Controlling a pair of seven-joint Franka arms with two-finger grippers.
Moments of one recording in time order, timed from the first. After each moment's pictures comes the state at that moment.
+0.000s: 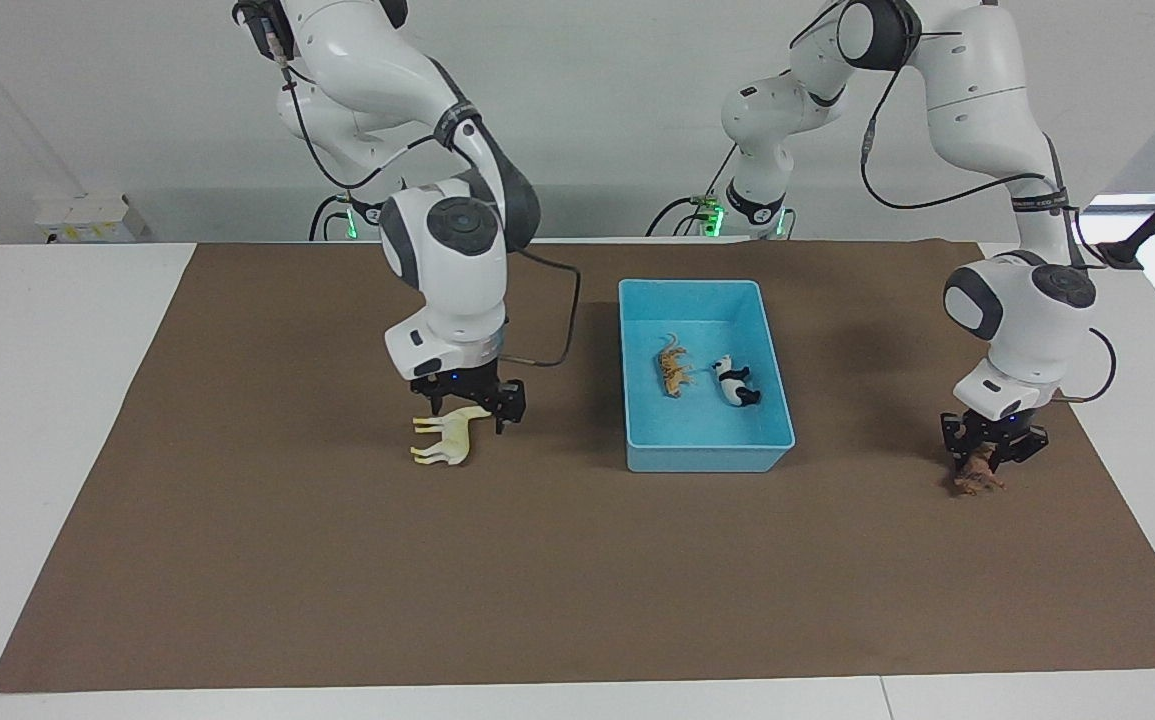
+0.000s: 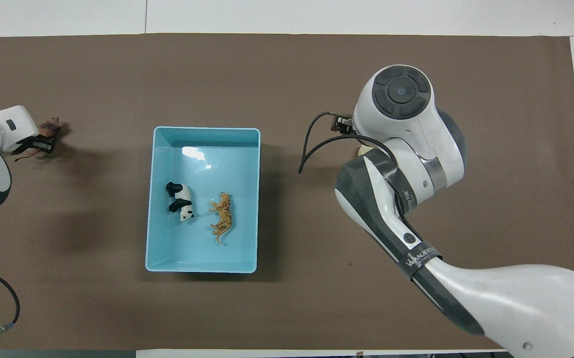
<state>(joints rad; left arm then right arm) 0.26 0.41 -0.06 -1.90 0.10 2.56 0.54 0.24 0.36 0.14 -1.72 -0.20 2.13 0.79</state>
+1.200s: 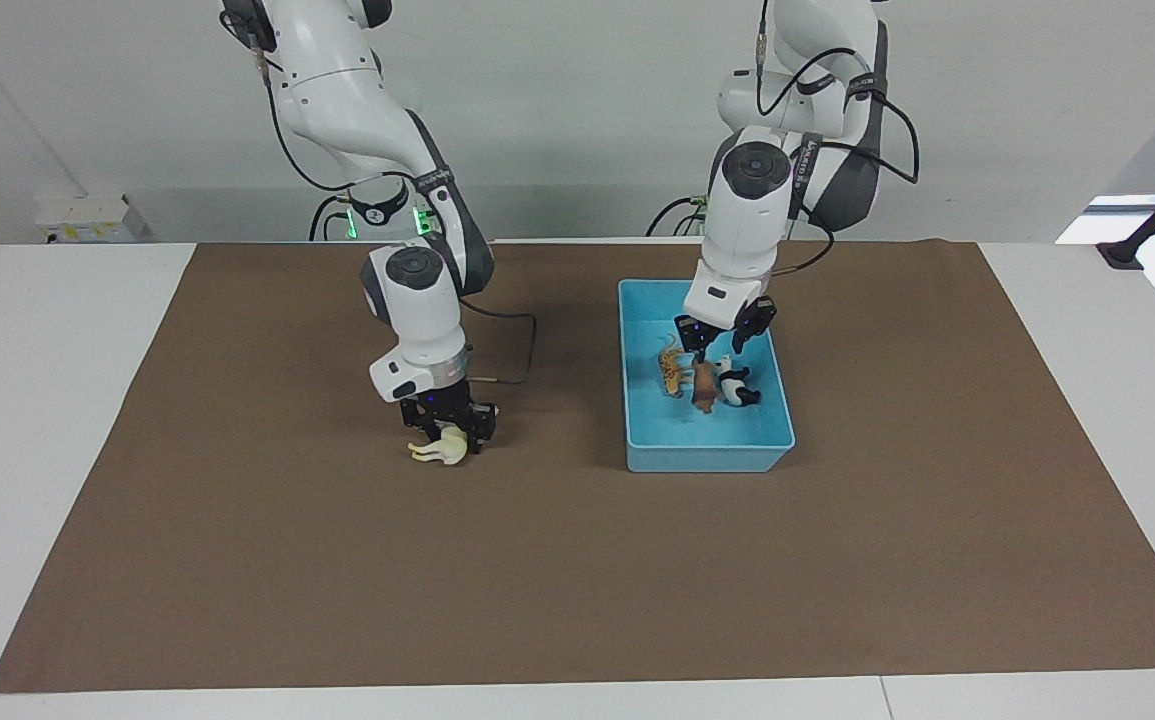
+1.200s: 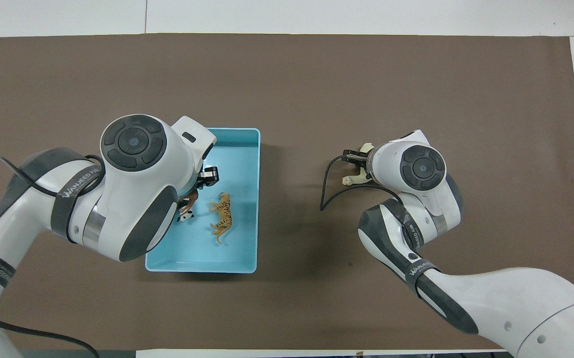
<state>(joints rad) -0.40 0.07 -0.08 -1.97 0.08 1.99 -0.65 0.18 0.33 0.16 -2.11 -0.20 2.63 0.76</state>
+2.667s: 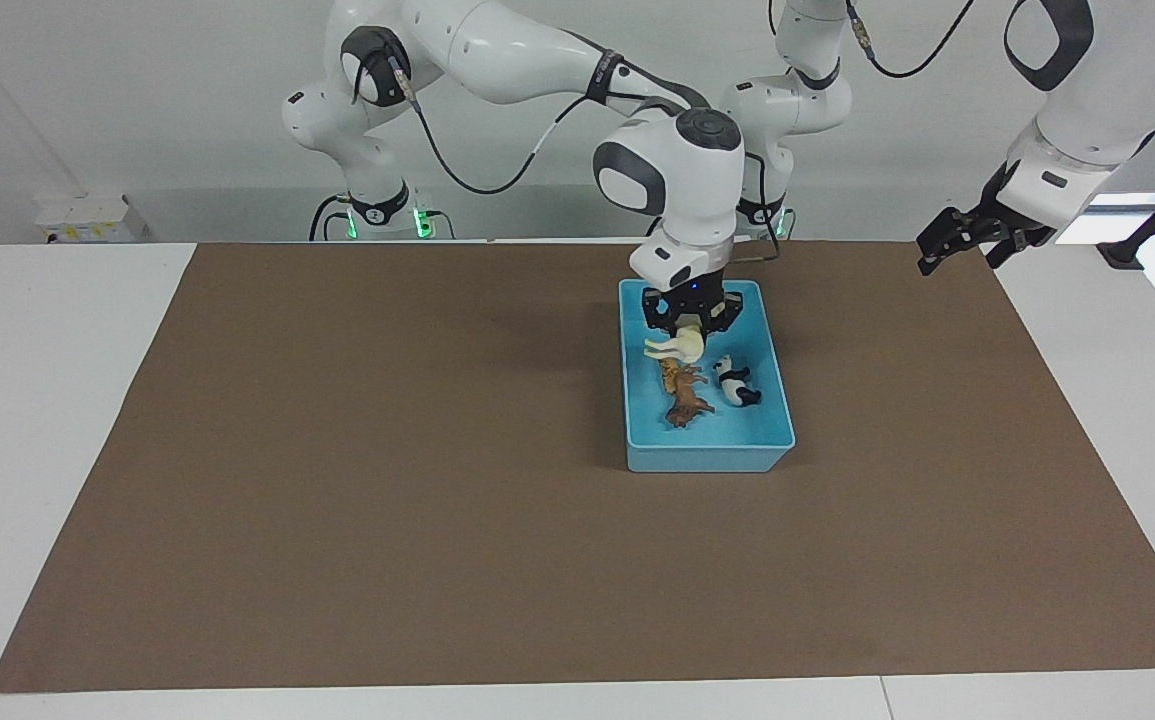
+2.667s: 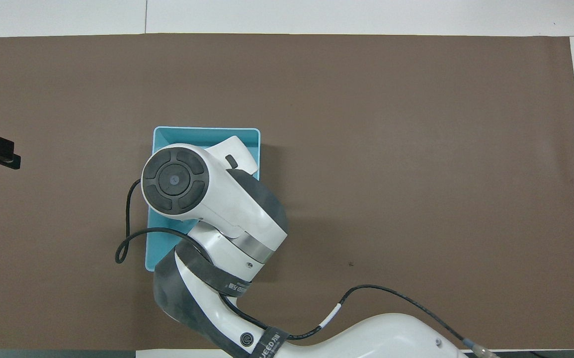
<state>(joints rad) 0.08 0.02 -0.06 -1.55 0.02 1.44 0.00 0.73 0.65 0.16 -1.19 -0.12 1.97 1.07</state>
